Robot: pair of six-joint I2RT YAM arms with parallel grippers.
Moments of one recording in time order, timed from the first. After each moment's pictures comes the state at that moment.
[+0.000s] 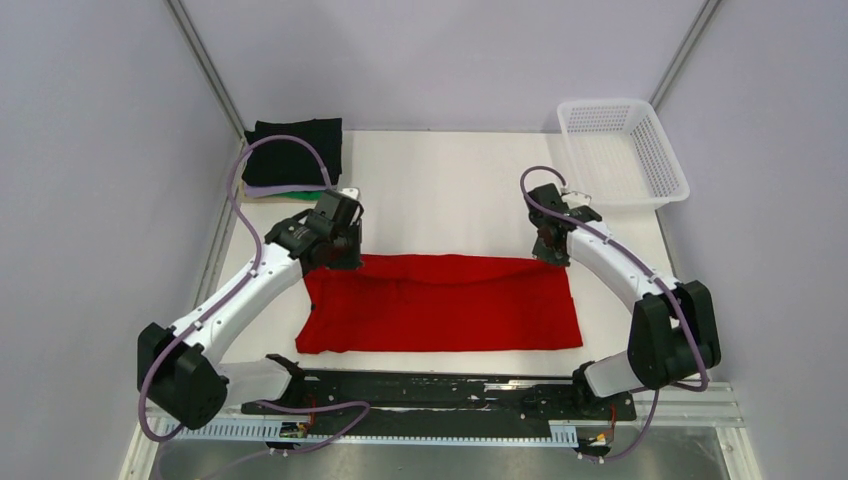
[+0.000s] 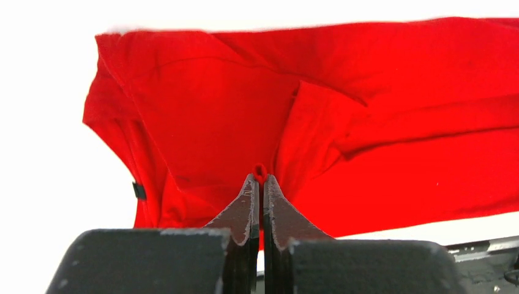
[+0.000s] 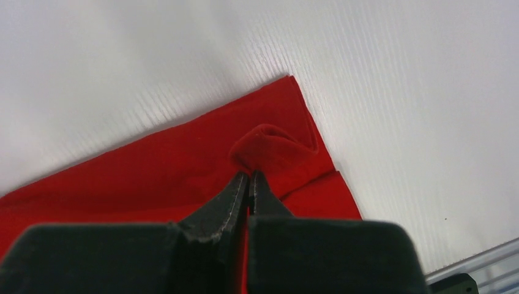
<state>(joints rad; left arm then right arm) -0.52 1.24 1.05 -0.79 -0.12 -0.44 0.34 1.47 1.04 -0.79 0.44 0.70</state>
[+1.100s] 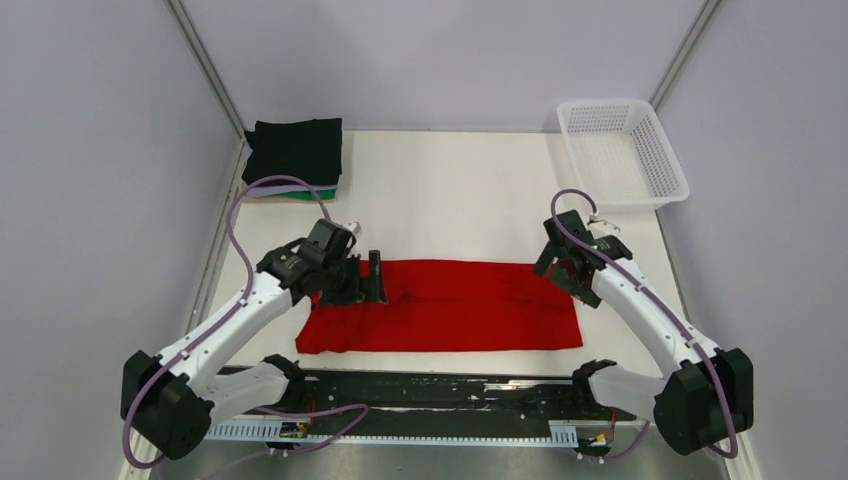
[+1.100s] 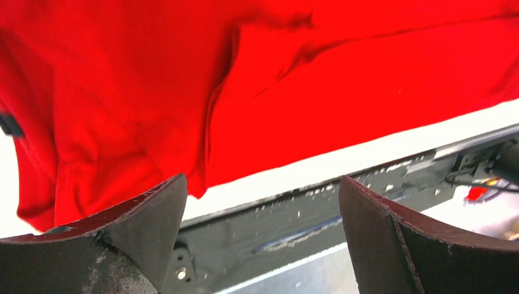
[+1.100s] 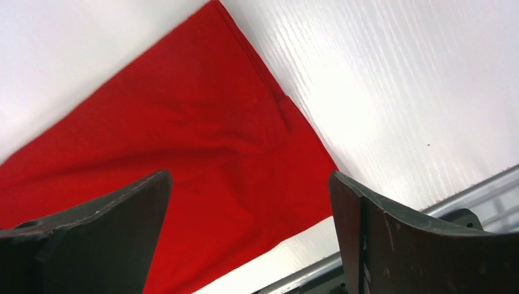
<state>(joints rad) -0.55 1.04 0.83 -0.88 0.15 -0.58 0.35 1.18 0.88 -0.97 0.41 0.87</state>
